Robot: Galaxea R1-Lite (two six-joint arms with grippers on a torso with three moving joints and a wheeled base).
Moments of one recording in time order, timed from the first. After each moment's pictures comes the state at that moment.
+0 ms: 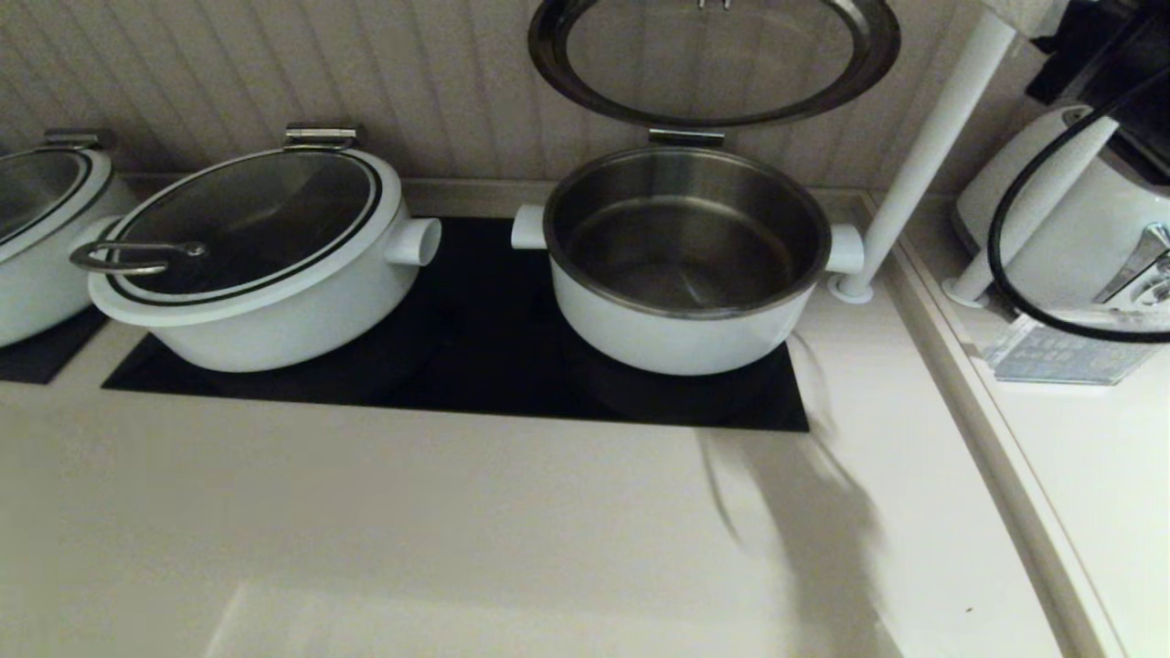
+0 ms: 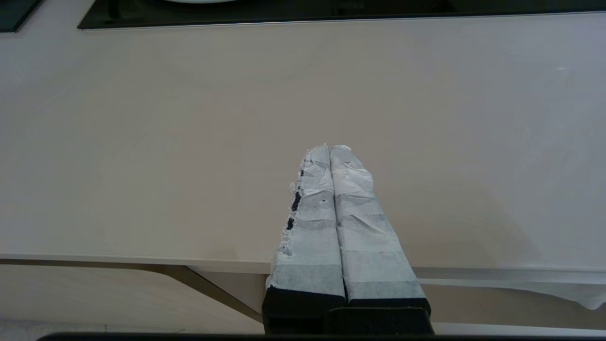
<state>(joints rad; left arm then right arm) 0.01 0.00 0.00 -0.01 -0.03 0.05 0.10 1.57 -1.23 -0.90 0.53 0.07</state>
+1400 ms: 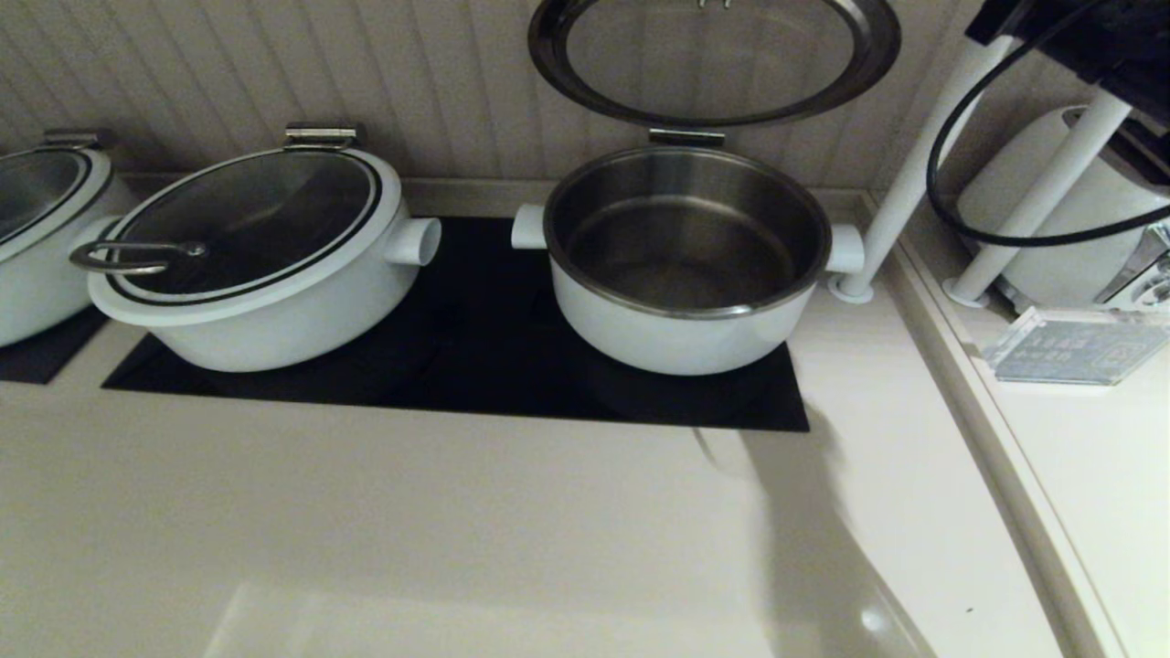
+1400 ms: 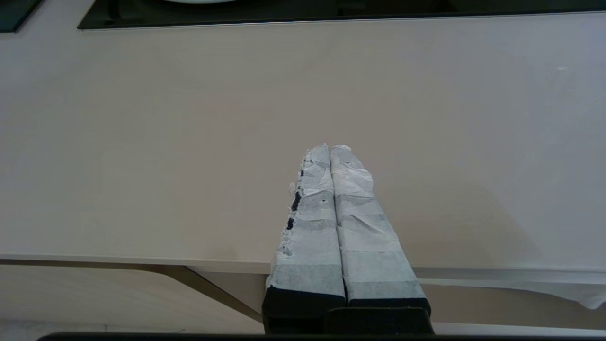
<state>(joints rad) 0.01 0.00 0.00 -0.01 -0.03 0.05 0.10 1.78 -1.61 -0.82 0.64 0.06</state>
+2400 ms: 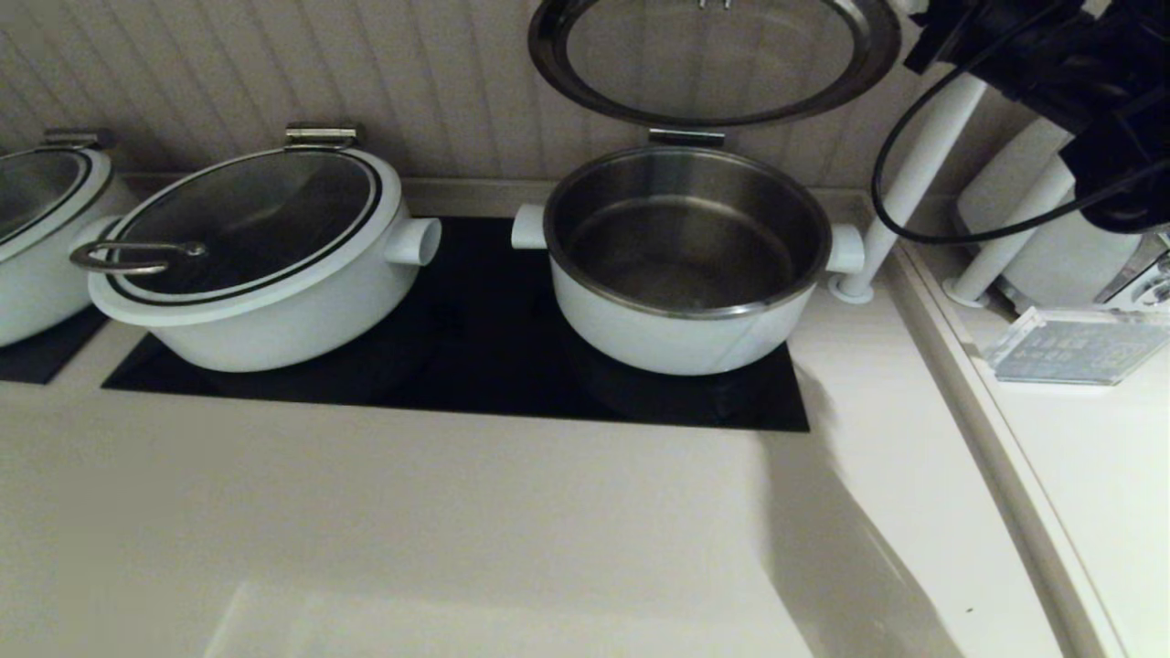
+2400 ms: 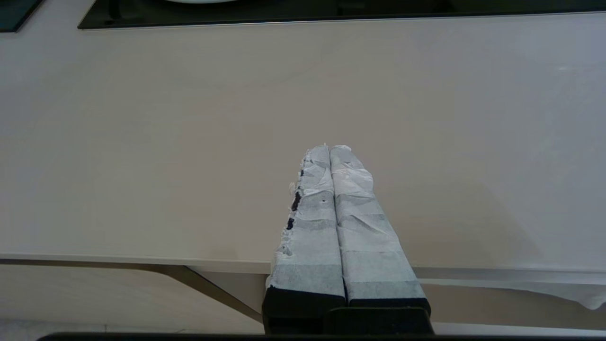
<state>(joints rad) 0.01 0.00 0.00 -0.01 -0.03 0.05 0.10 1.95 -1.78 -0.83 0.69 0.05</state>
